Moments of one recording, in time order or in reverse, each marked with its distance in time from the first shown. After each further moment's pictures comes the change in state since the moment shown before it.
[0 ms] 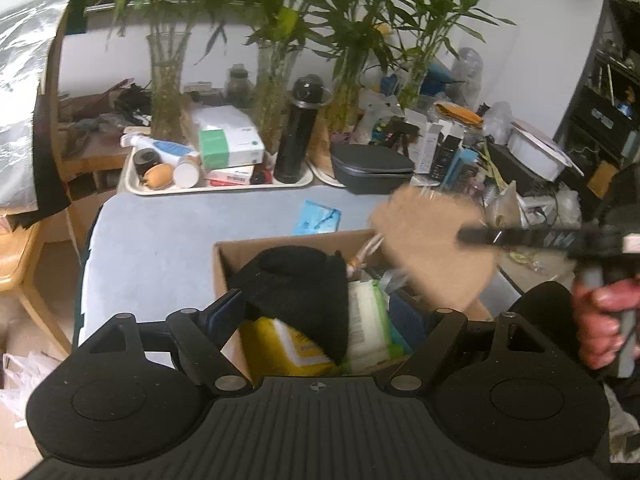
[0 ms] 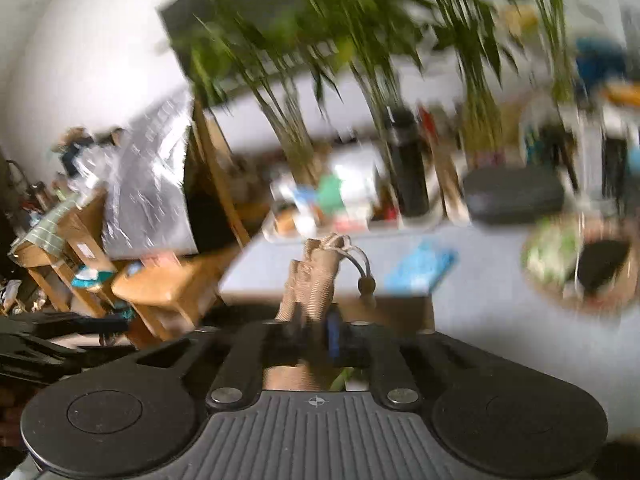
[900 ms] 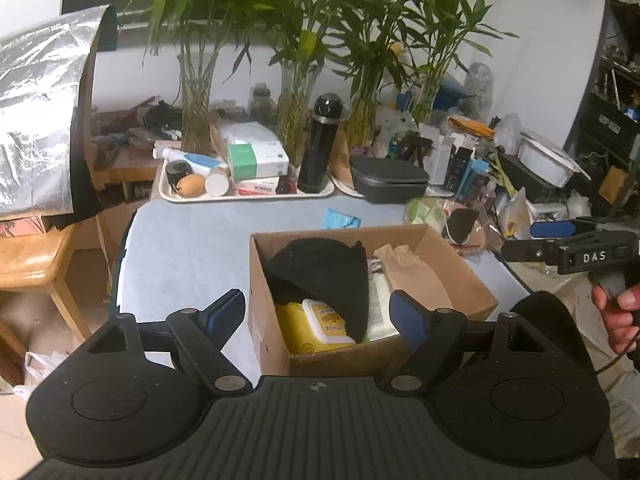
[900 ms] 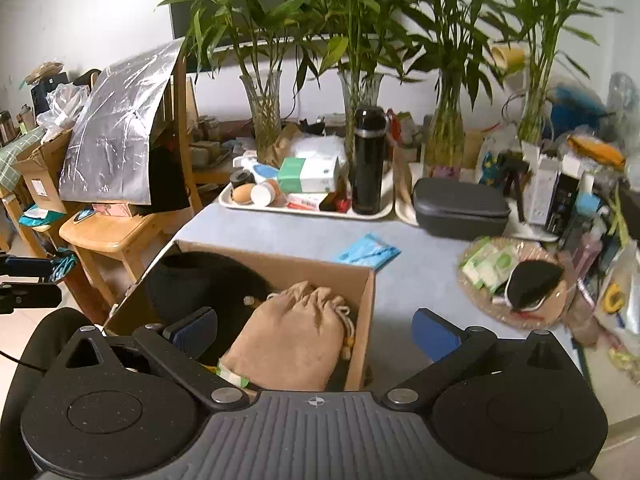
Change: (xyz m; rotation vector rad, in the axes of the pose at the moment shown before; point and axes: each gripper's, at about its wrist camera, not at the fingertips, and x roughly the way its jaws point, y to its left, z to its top) left arm -0.041 0.004 -0.024 0.008 -0.070 0.061; right arm -0.059 0.032 -0.015 -0.203 -0.069 -0.191
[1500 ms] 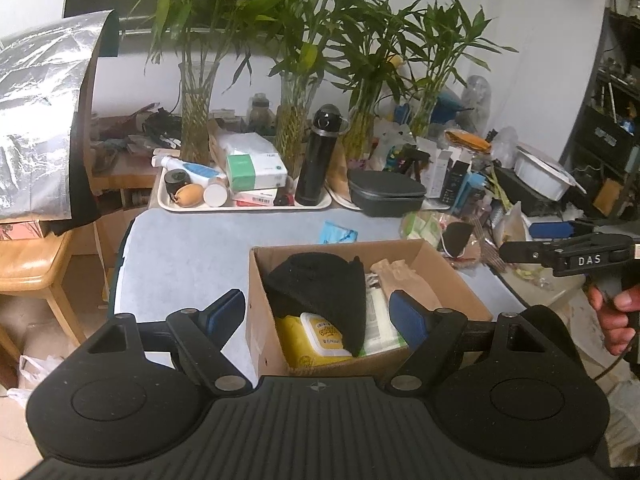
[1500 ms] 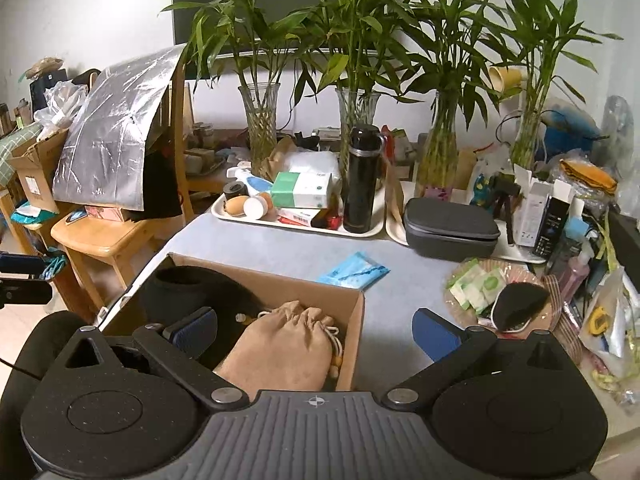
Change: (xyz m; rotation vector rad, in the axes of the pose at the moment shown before) left arm -0.002 0.005 0.007 -0.017 -0.026 -0.018; right arm 0.002 0.002 0.010 -0.022 -0.015 -0.024
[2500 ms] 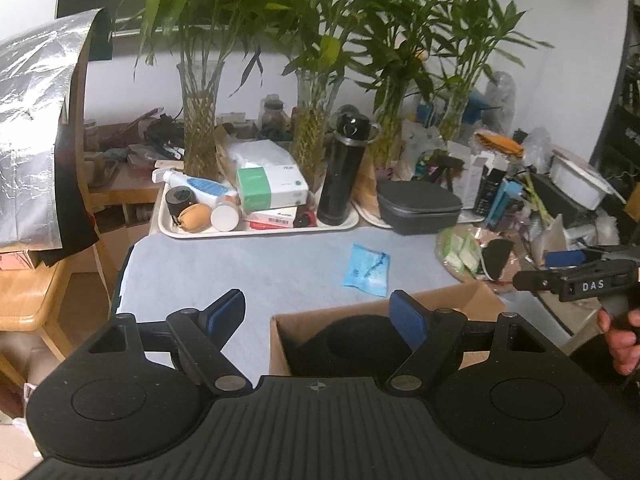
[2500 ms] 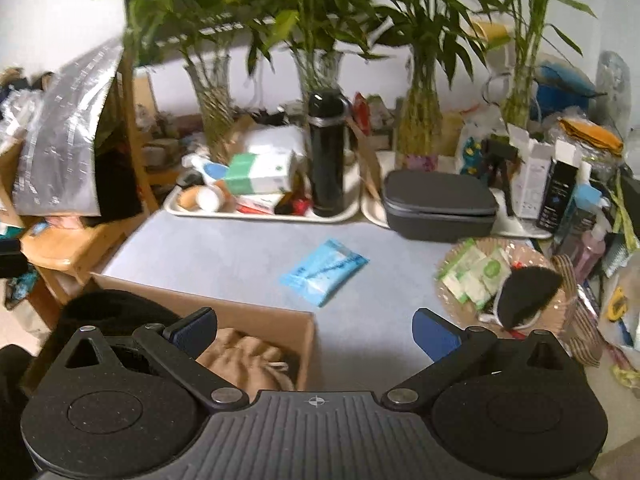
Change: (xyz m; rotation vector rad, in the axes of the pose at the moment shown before) left arm 0.086 0.021 0.049 0.018 0.013 0.055; right arm 0.102 -0.056 0.020 0.073 0.092 -0.064
